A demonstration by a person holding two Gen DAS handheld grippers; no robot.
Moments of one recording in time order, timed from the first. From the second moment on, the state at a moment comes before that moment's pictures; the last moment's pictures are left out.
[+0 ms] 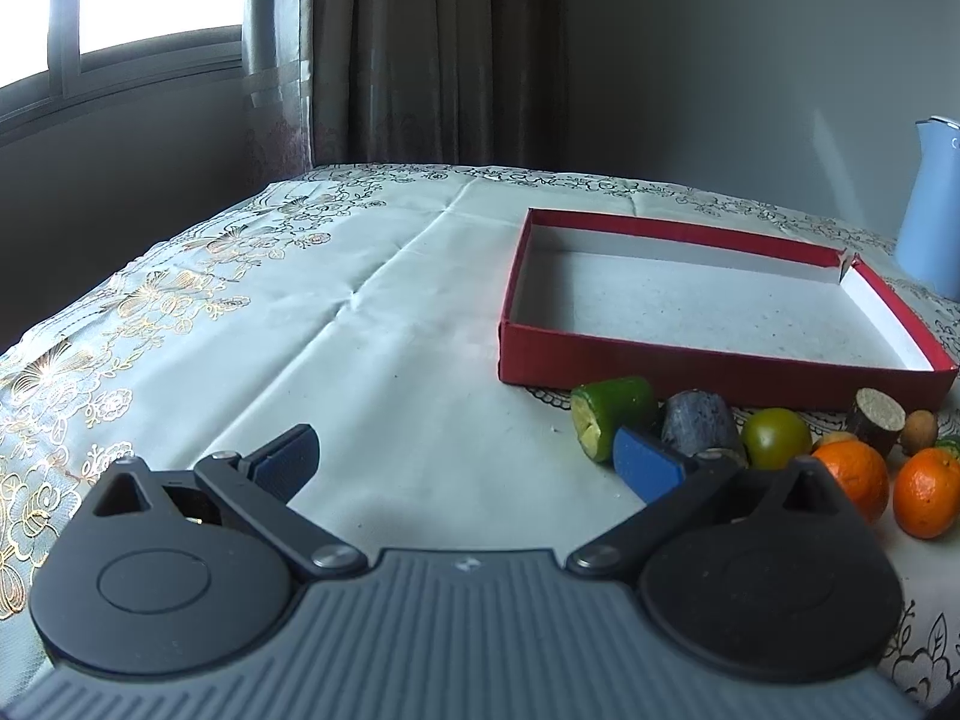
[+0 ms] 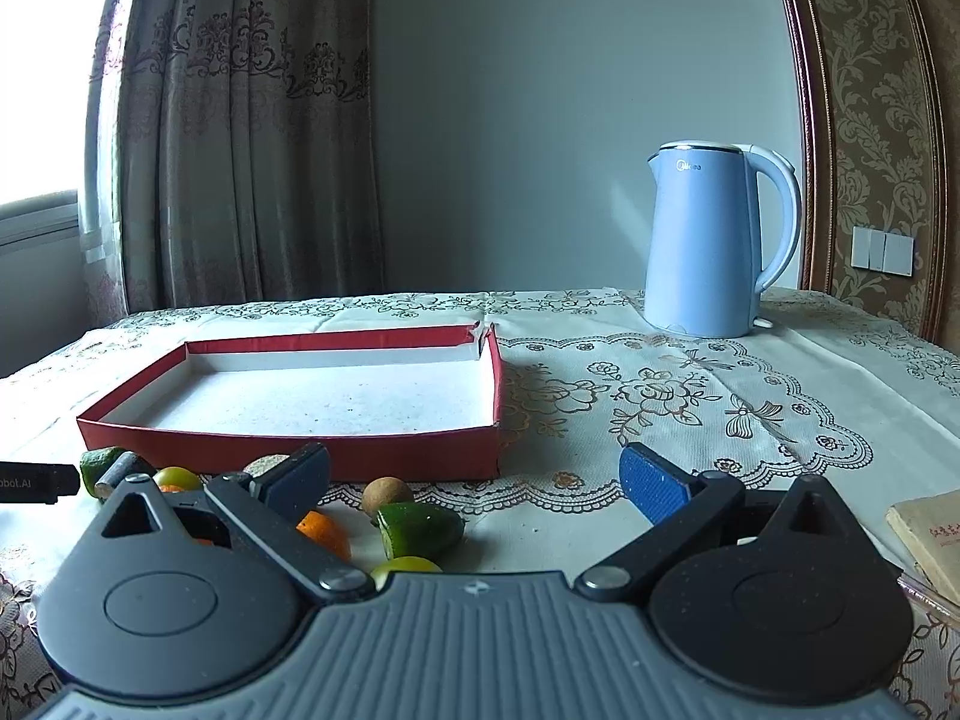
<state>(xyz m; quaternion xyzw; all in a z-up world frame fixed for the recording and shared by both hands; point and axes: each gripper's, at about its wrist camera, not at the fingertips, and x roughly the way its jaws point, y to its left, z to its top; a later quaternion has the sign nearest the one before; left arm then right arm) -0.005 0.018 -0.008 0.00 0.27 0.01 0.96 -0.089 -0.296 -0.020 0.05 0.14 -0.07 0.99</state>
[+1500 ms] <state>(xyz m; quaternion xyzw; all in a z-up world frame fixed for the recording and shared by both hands) 0.004 0.022 -0.015 -0.02 0.29 0.01 0.96 -0.112 -0.327 -0.013 0.09 0.13 -0.07 0.99</state>
